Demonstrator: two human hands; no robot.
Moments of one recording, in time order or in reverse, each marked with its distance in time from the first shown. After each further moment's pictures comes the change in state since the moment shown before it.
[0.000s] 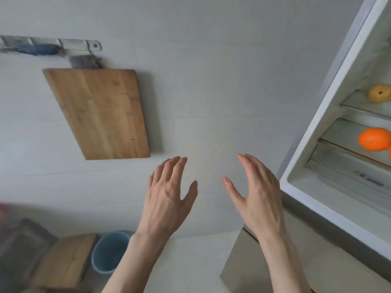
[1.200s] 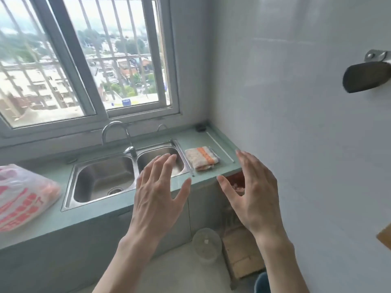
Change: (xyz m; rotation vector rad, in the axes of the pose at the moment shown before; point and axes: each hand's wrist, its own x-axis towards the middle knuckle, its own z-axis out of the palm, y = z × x) left_hand -0.196 -0.336 -0.378 0.812 0.503 -1.006; right_hand -0.033 -0.589 0.289 0.803 -0.595 -0.900
